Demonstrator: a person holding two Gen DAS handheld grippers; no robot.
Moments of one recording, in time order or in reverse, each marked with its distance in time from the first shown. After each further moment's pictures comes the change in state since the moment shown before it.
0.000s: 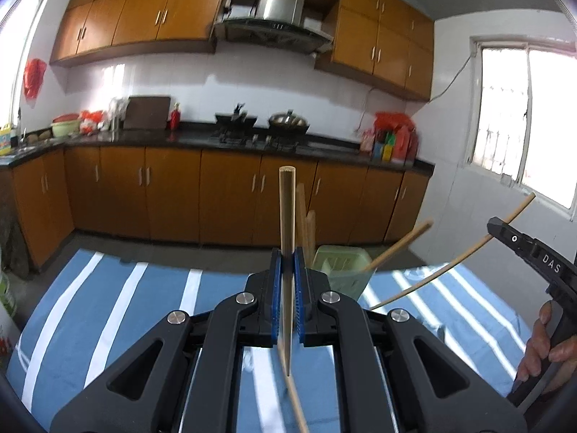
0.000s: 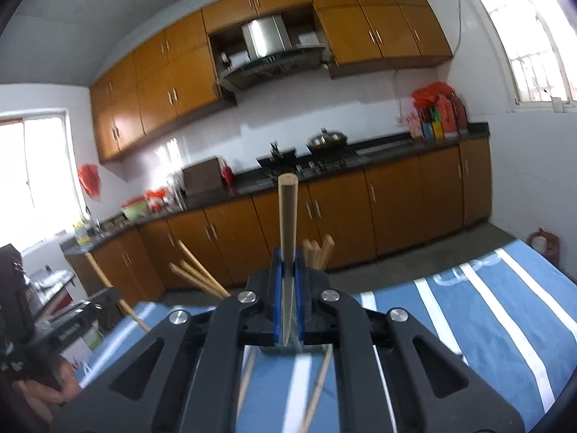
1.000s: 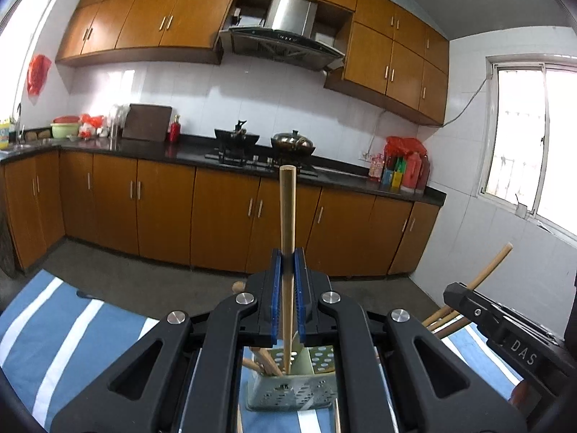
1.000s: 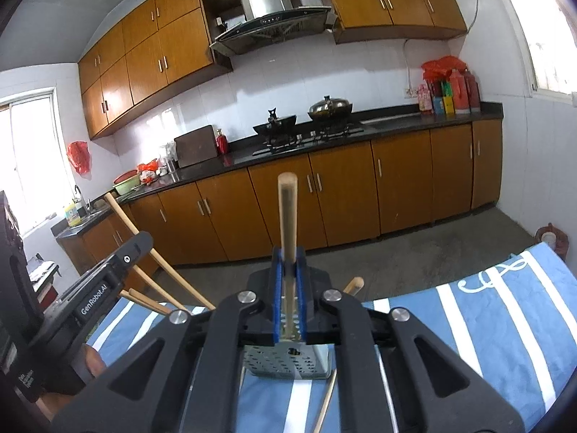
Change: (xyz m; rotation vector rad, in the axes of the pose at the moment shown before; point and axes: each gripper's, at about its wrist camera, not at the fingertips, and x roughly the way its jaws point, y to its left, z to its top) left arm 0.111 -0.032 0.031 -0.065 -0.069 0.031; right arm 0.125 -0.002 0.012 -0.003 0.163 -0.016
